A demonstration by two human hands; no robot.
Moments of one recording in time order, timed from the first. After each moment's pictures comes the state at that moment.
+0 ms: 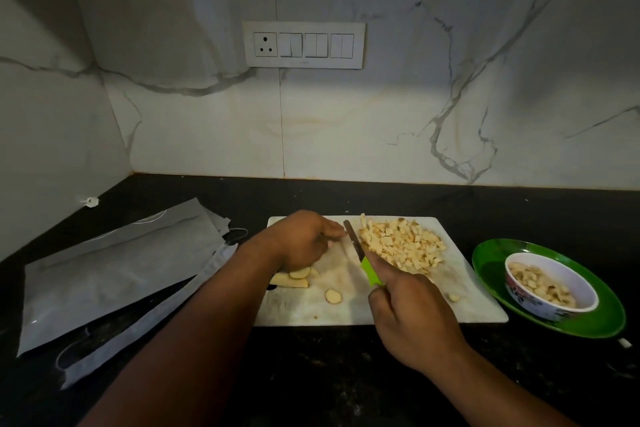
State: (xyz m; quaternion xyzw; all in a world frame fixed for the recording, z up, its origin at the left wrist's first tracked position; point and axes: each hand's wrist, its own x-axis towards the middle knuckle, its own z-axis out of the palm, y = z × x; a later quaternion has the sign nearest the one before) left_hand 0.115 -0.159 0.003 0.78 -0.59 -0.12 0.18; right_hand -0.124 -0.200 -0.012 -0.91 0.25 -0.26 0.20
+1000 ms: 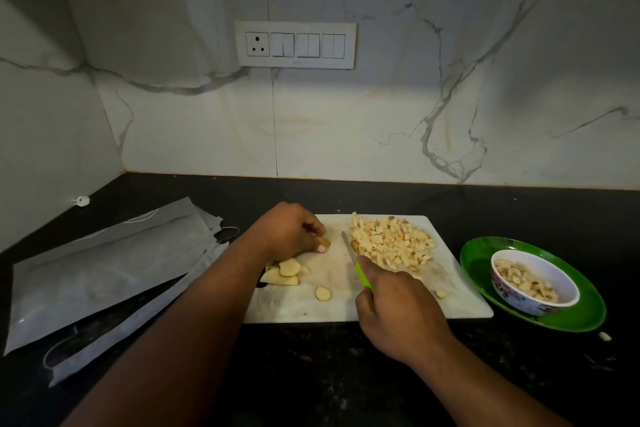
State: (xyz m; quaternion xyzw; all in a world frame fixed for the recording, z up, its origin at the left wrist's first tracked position) left_hand 0.126 -0.163 -0.001 0.80 -0.54 -0.12 0.24; right_hand -0.121 -0.204 -0.015 -0.93 0.29 -0.20 0.11
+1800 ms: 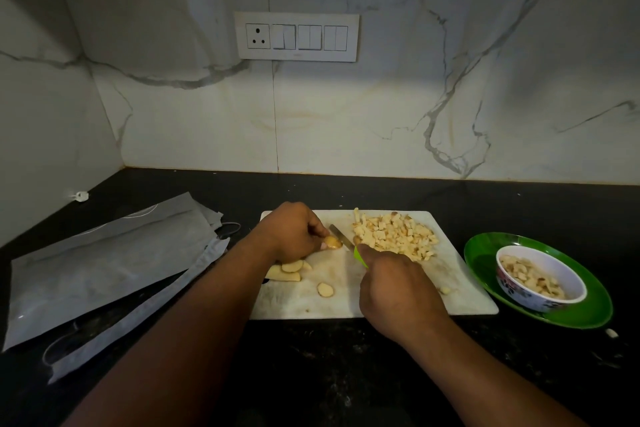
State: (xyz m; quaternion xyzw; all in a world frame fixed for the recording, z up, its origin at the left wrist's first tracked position) left_hand 0.114 -0.163 -0.002 0.81 -0.52 -0.13 0.25; right_hand -0.103 -0.209 -0.008 -0.93 0.31 -0.19 0.10
